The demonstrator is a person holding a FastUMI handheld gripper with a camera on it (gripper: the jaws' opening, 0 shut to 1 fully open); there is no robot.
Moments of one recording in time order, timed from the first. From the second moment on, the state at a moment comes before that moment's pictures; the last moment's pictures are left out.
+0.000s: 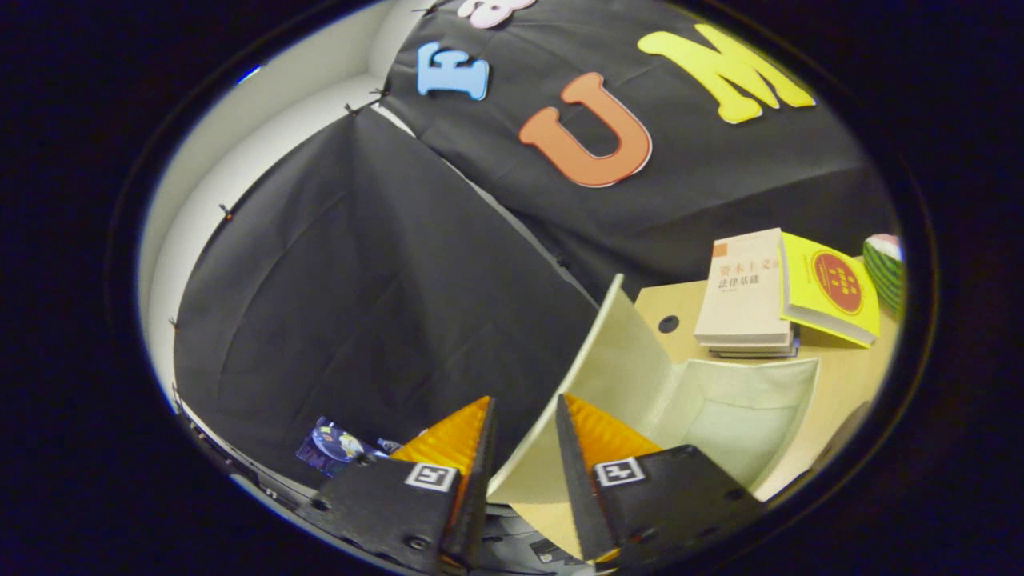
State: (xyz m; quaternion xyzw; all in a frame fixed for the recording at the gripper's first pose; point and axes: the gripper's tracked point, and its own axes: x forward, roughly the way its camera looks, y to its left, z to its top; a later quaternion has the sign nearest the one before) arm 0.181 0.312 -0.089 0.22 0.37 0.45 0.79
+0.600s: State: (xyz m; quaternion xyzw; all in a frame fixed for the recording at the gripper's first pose) arm 0.199 0.236 -0.117 0.13 0.37 0.32 0.86
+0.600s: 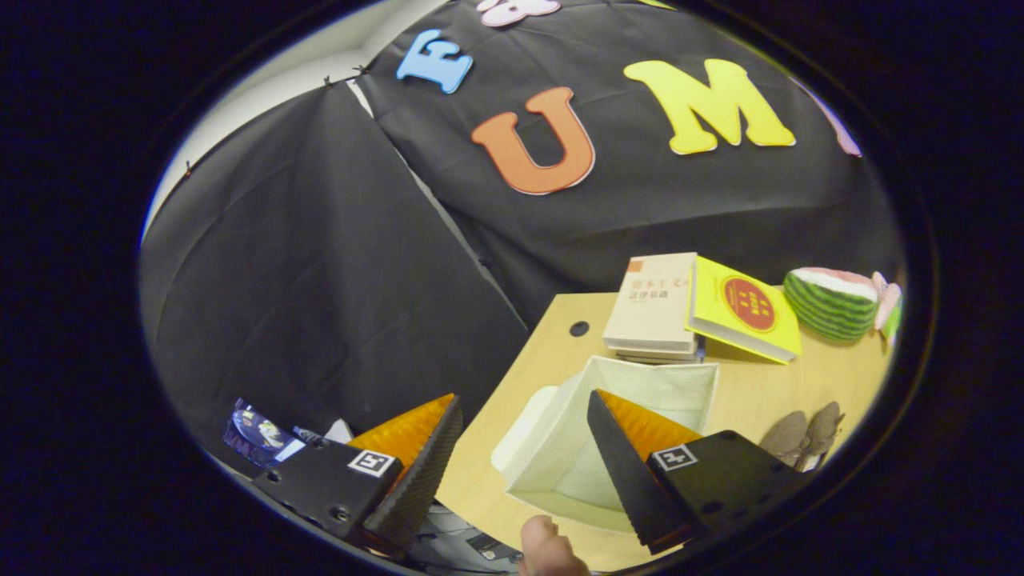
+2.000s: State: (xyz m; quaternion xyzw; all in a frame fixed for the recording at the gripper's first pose) arm 0.190 -0.063 -0.343 -0.02 0.59 0.12 0.80
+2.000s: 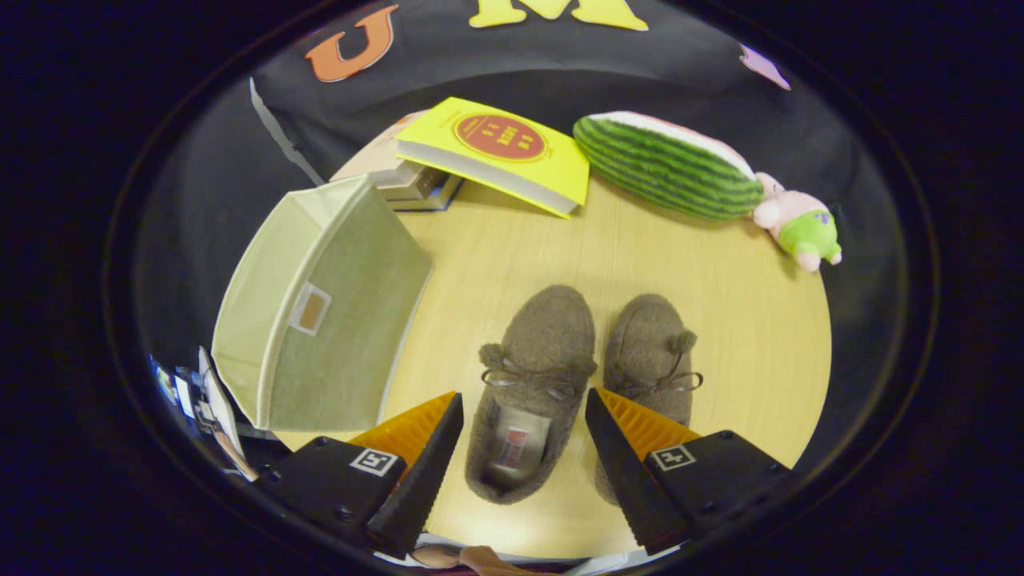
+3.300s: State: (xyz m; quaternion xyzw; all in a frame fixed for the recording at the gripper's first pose) arm 0.191 -0.040 -0.268 0.09 0.59 0.06 0.80
